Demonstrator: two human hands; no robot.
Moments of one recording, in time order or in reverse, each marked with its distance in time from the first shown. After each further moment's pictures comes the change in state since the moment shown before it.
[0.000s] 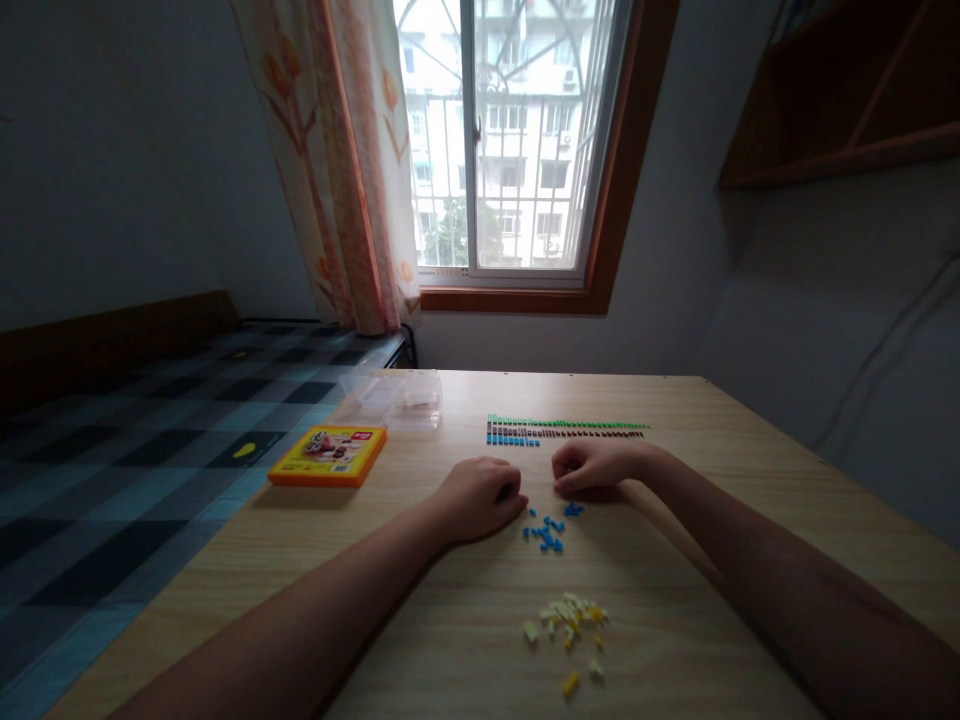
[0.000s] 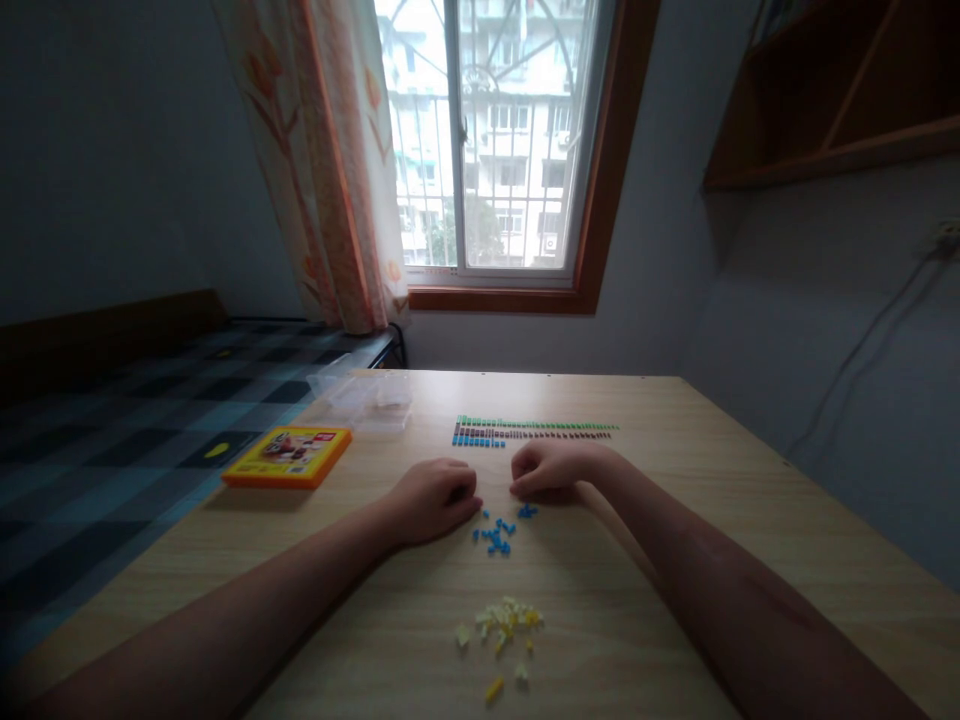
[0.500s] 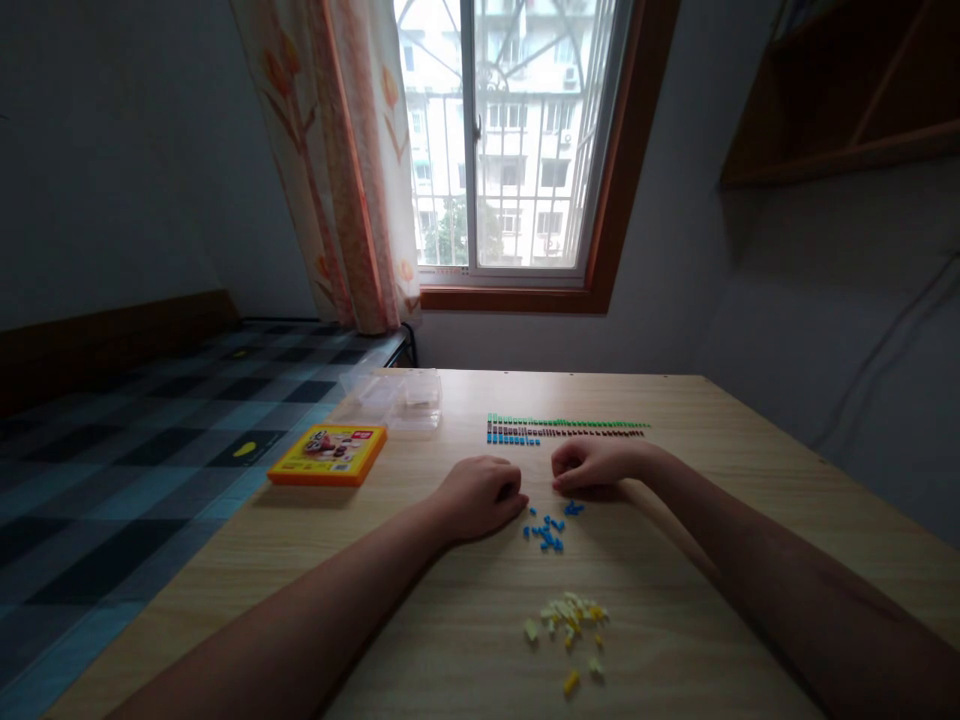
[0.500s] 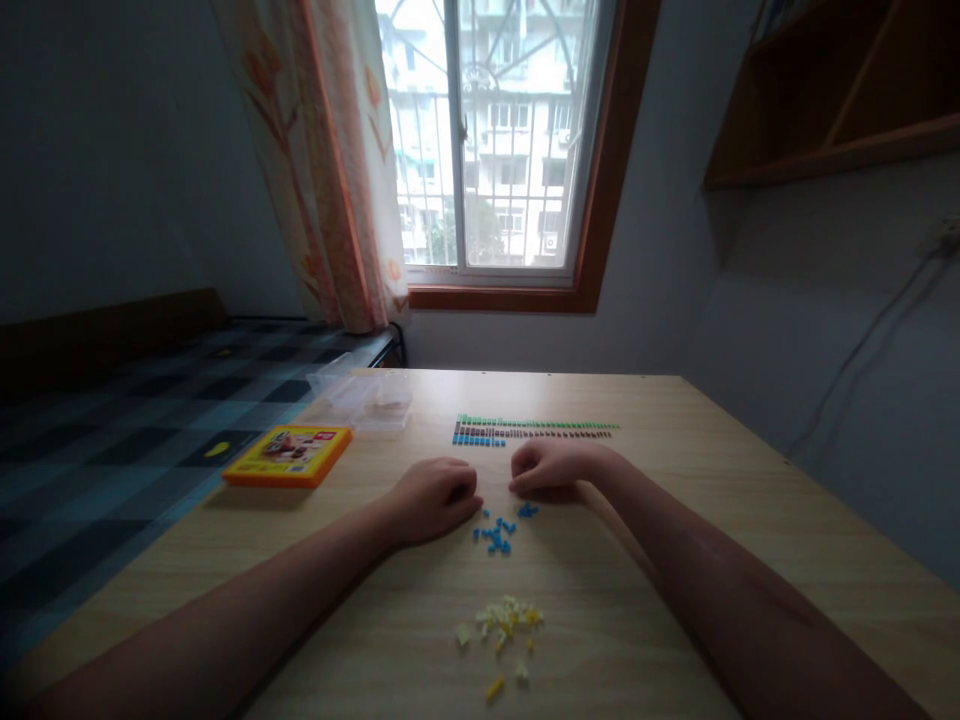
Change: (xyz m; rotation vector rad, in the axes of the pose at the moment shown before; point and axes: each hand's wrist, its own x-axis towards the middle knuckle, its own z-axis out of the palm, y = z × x) left_hand 0.001 0.000 0.000 0.013 -0.009 0.003; right_hand 0.001 0.000 0.002 0.002 0.035 0.018
